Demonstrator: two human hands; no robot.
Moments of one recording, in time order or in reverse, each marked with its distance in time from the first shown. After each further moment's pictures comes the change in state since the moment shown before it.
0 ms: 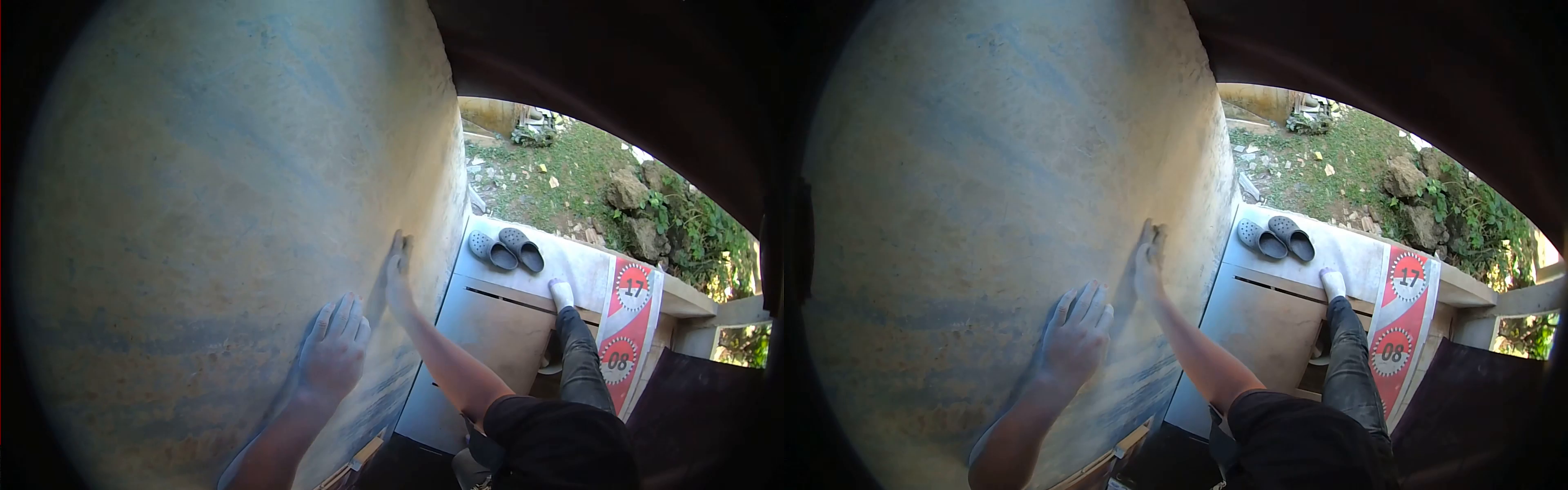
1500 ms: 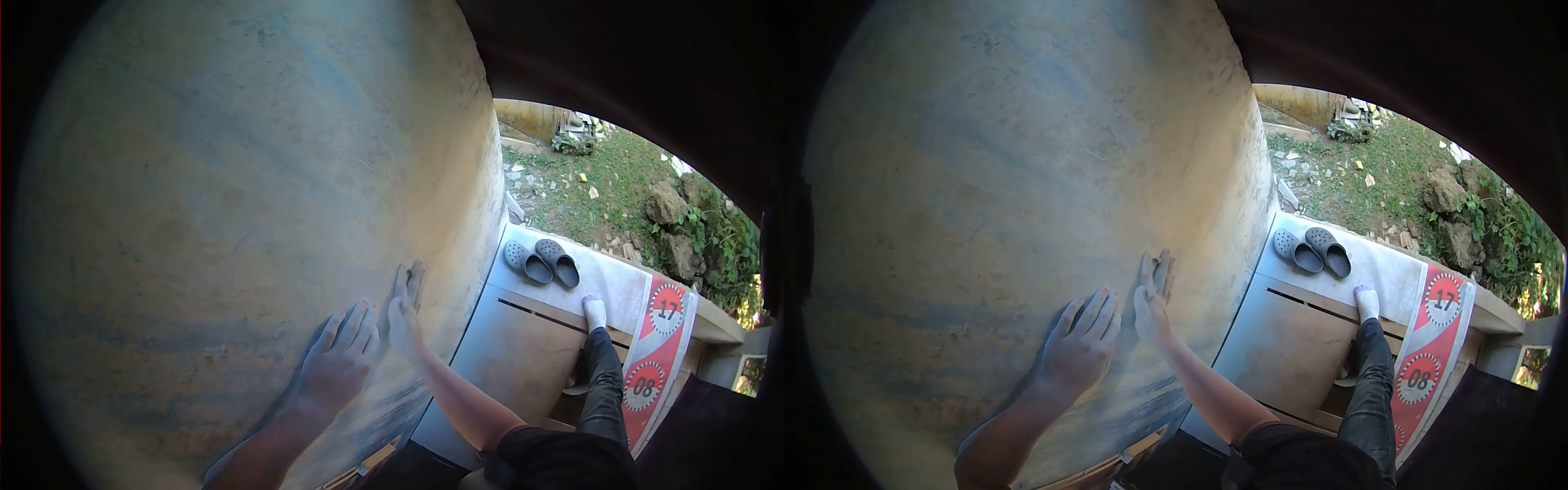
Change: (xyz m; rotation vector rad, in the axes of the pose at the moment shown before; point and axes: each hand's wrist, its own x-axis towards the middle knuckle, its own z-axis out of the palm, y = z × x) left_hand 0.000 -0.004 -0.011 0.183 -0.045 0.036; right_hand -0.049 -0.024 0.000 -0.065 -0.084 -0.100
